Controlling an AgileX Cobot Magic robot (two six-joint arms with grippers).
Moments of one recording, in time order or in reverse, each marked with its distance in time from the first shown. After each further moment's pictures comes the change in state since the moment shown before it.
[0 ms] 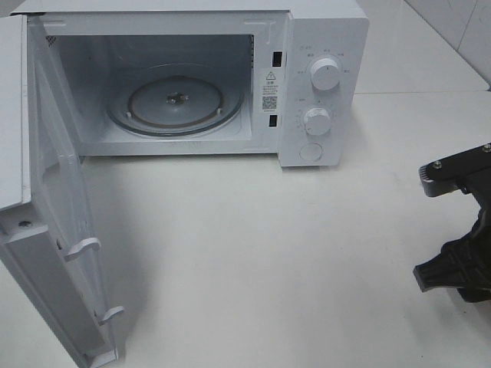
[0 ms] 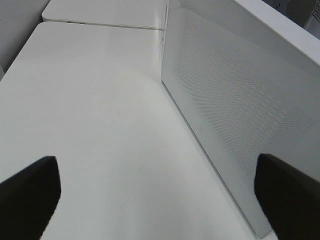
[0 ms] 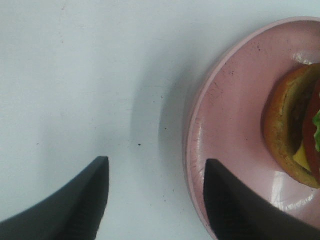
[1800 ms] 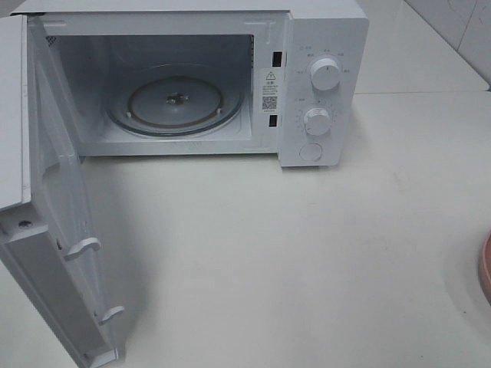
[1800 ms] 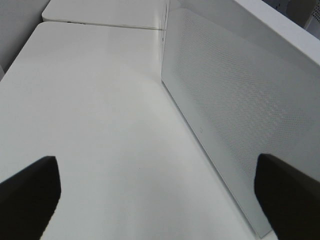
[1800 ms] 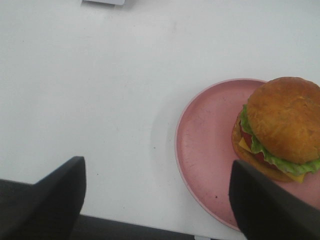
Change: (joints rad) left arm 0.000 0.000 0.000 0.000 0.000 0.000; right arm -0.164 -1.064 -0.009 0.360 0.343 -0.541
